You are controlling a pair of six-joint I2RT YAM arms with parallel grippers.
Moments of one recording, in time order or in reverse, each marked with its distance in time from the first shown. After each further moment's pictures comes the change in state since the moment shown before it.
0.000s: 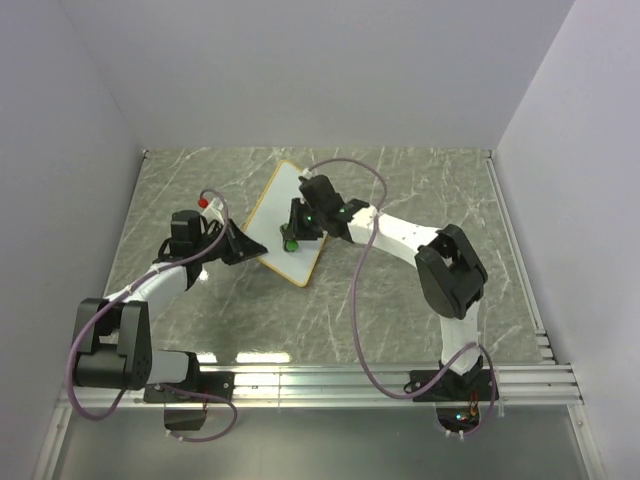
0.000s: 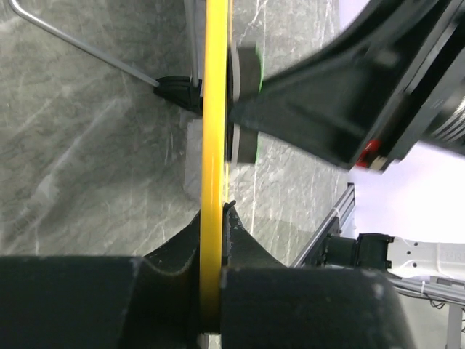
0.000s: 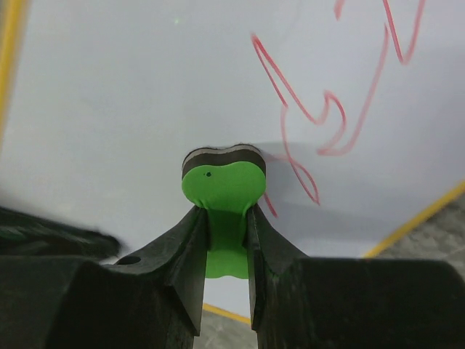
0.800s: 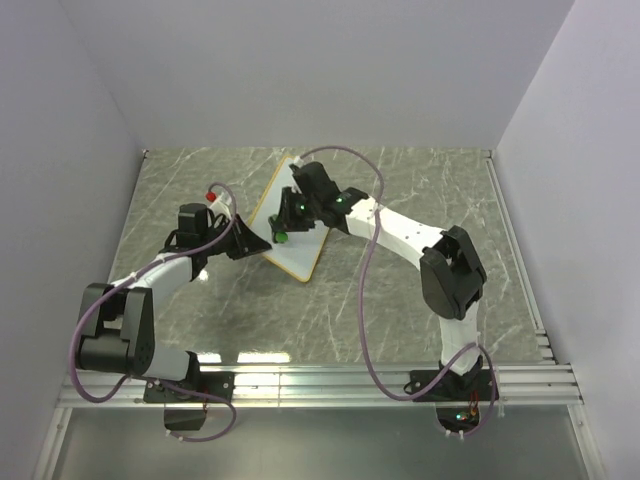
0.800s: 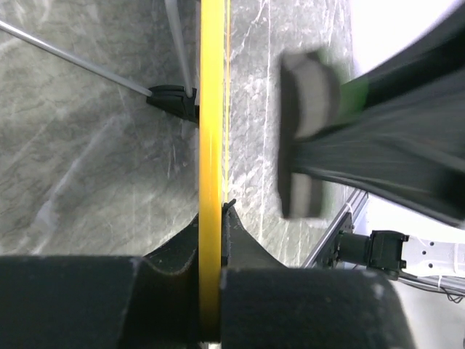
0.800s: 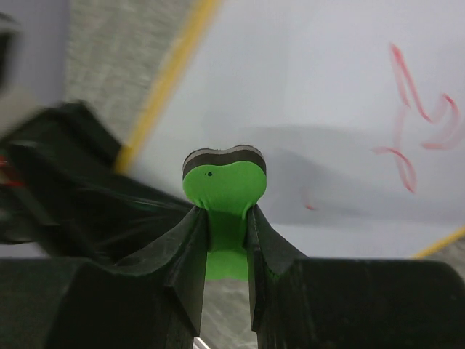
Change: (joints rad) left arm -0.034 0.082 0.086 -0.042 -0.013 0.064; right arm 0.014 -0.029 0.069 -0.053 -0.058 0.024
